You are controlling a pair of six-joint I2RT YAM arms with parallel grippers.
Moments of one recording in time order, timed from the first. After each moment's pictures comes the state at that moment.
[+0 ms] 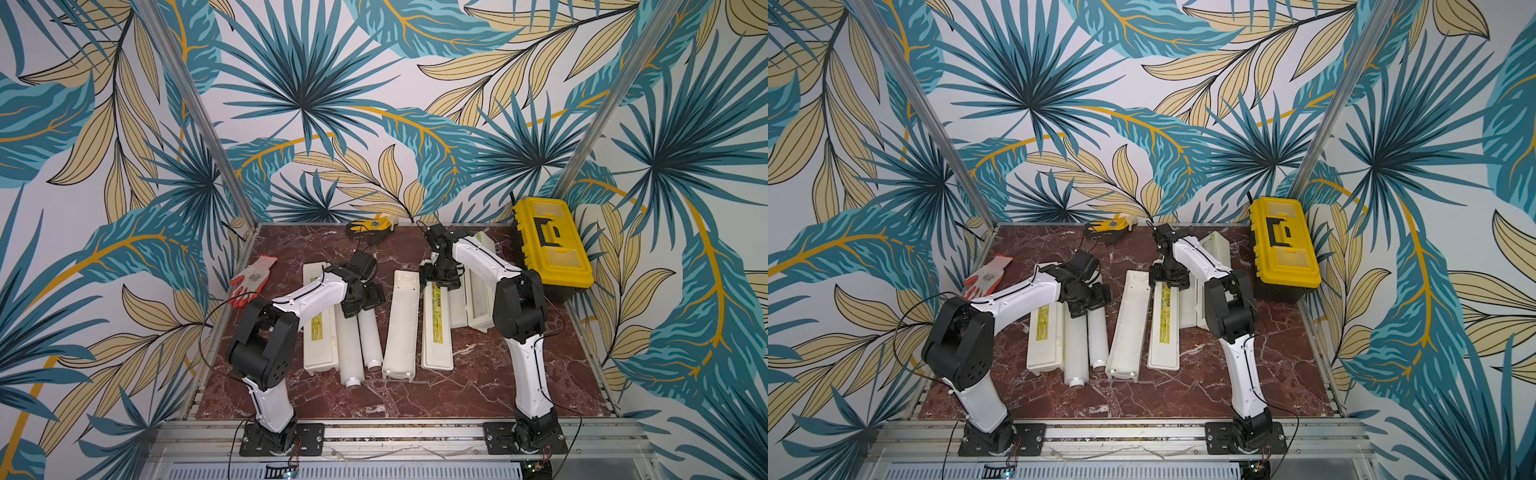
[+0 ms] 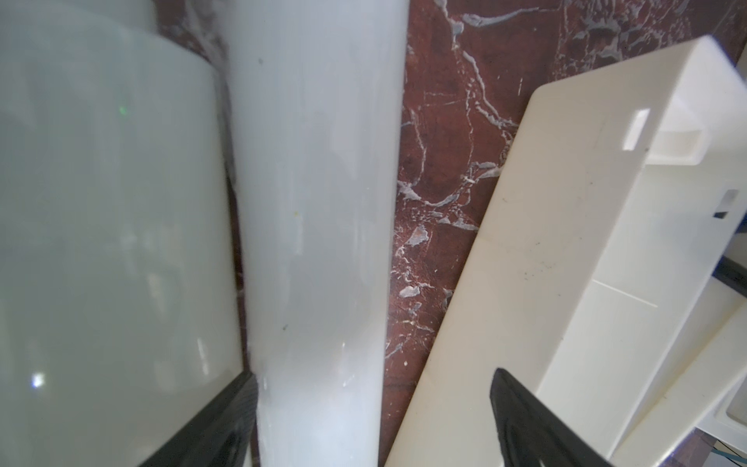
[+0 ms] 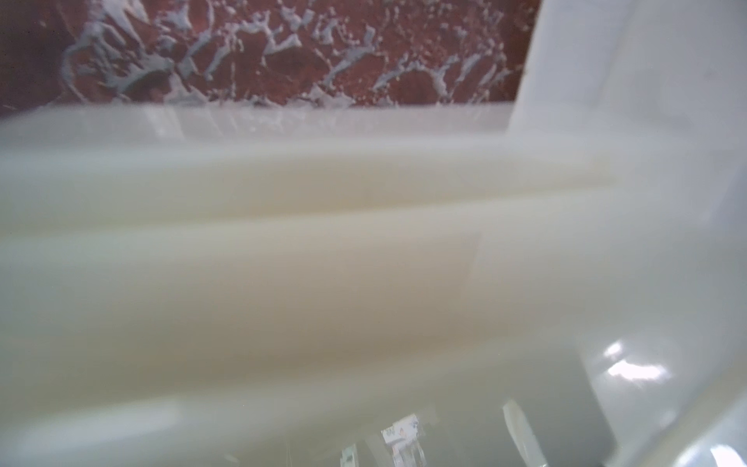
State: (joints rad) left arm -0.48 1.78 1.26 -0.68 0.12 -0.80; right arm 0.38 2.25 1.96 -1.17 -0.04 0.41
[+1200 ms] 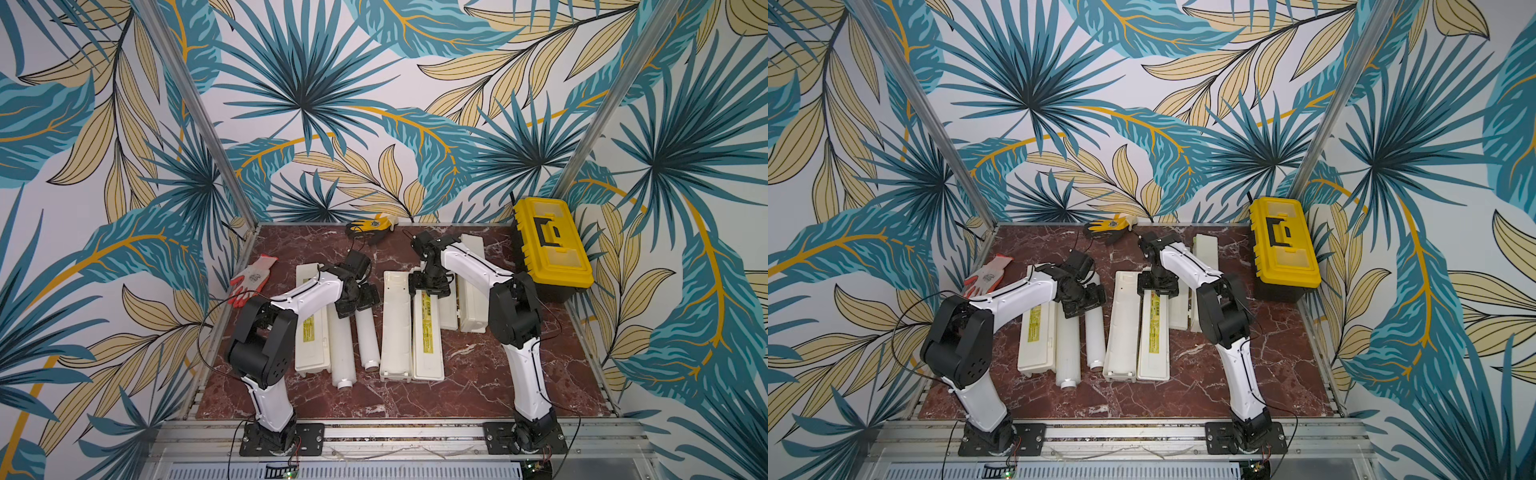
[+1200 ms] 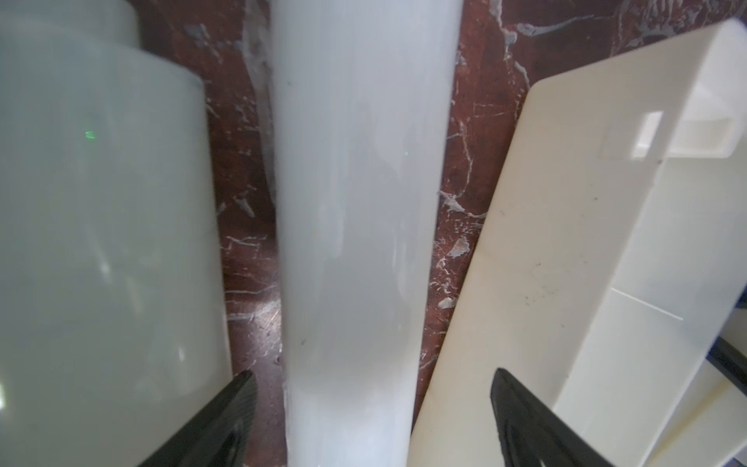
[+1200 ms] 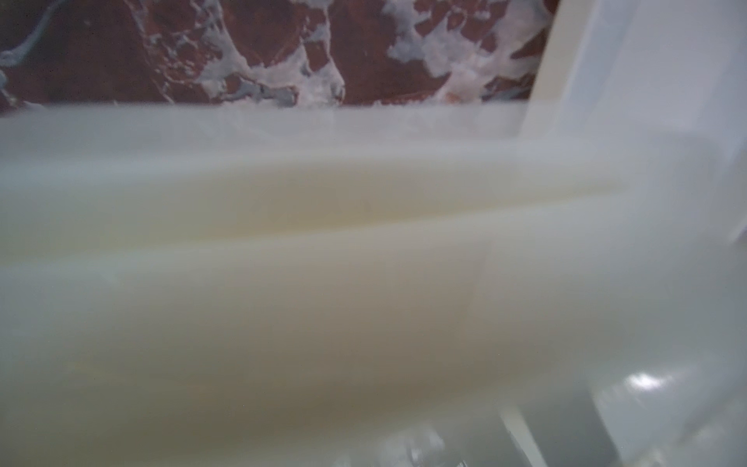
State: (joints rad) left arm -0.43 1.79 1.25 -0.70 0.12 -0.76; right arm 0.47 2.26 1.94 -1.16 -0.05 0.49
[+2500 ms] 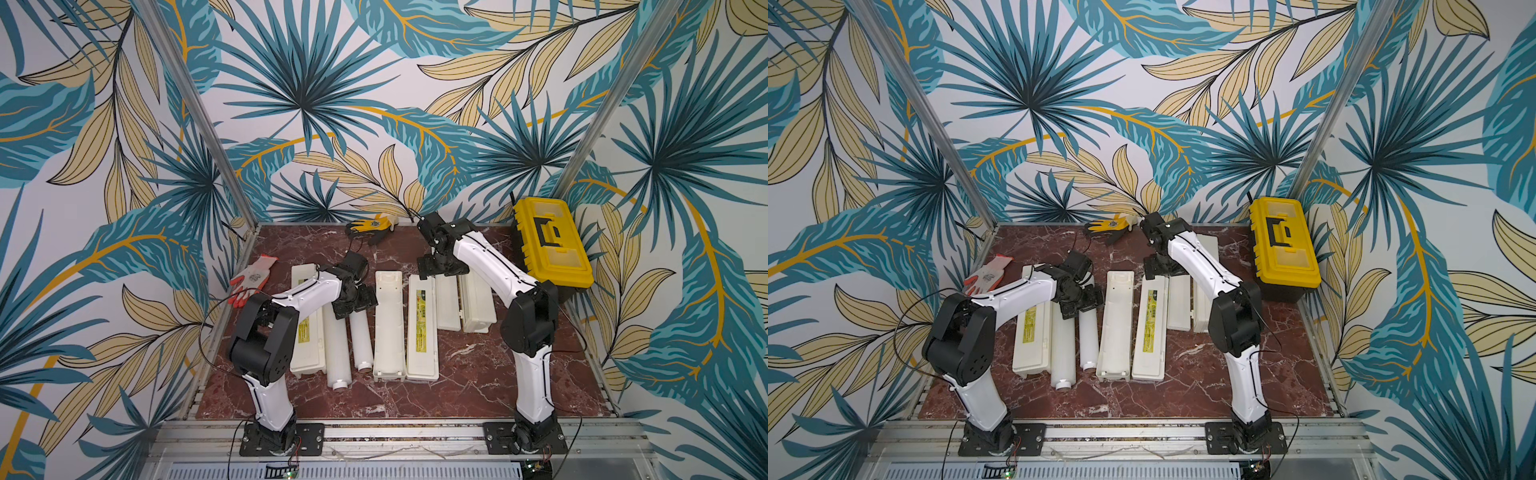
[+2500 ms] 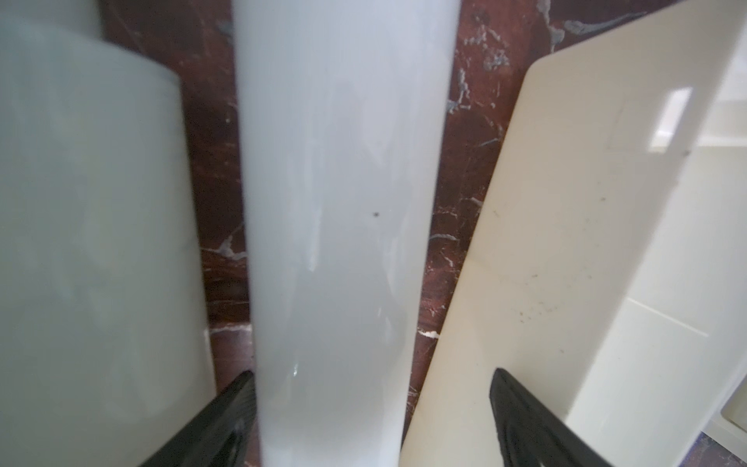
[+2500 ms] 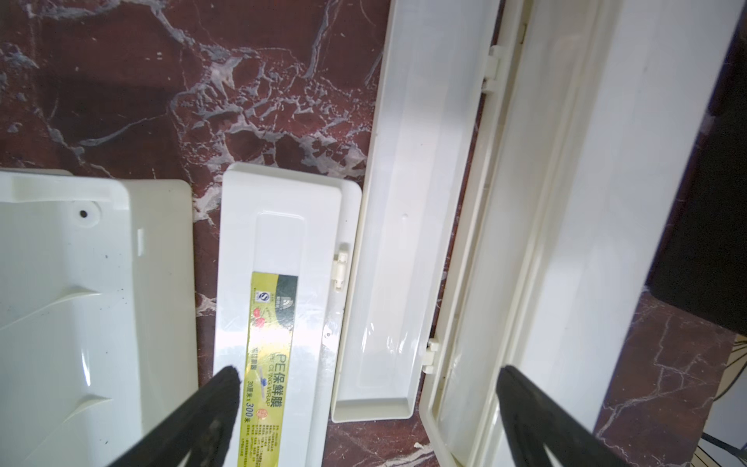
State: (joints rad) left arm -0.41 1.80 1.24 -0.70 0.12 -0.75; right arm 0.46 2.11 2.04 -1.28 0.26 0.37
